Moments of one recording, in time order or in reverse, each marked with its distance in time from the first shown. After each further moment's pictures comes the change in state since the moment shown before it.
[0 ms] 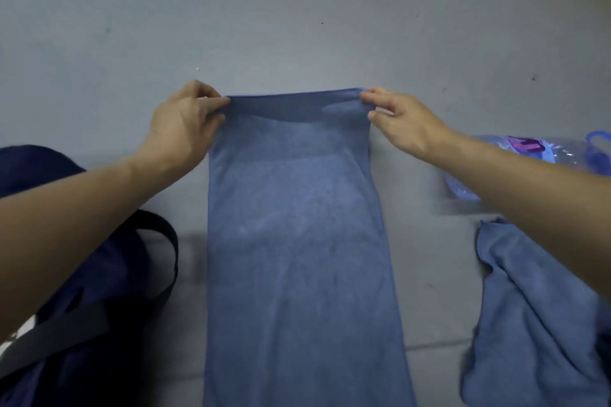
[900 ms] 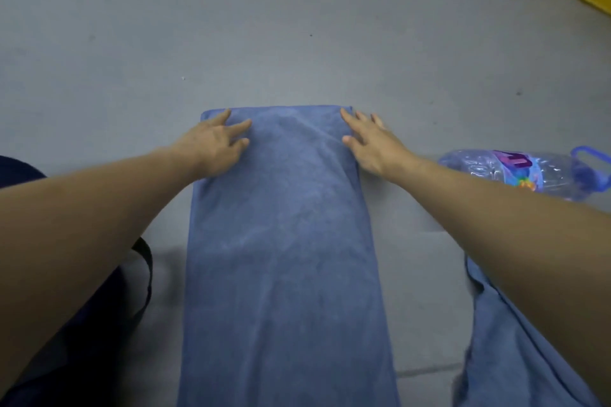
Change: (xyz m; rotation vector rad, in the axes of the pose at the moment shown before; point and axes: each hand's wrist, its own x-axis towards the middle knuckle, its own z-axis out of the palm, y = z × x) left_hand 0.039 0.011 0.057 0.085 -0.533 -0.171; right_hand 0.033 0.038 0.038 -0.281 -0.094 0.094
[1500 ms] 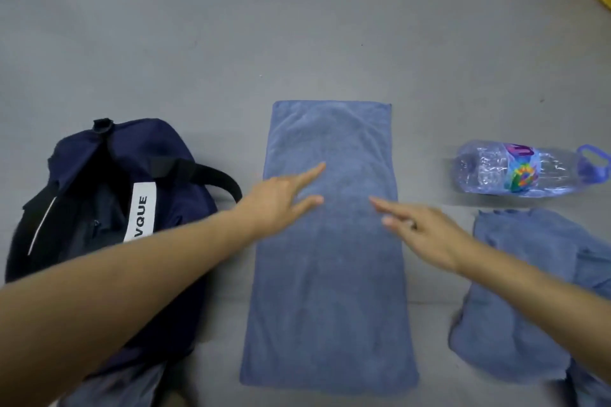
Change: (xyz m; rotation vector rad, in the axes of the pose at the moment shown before) left_hand -0.204 0.038 0.012 -0.187 0.022 0.222; right_hand -0.230 -0.041 0.001 0.143 -0.186 -0.162
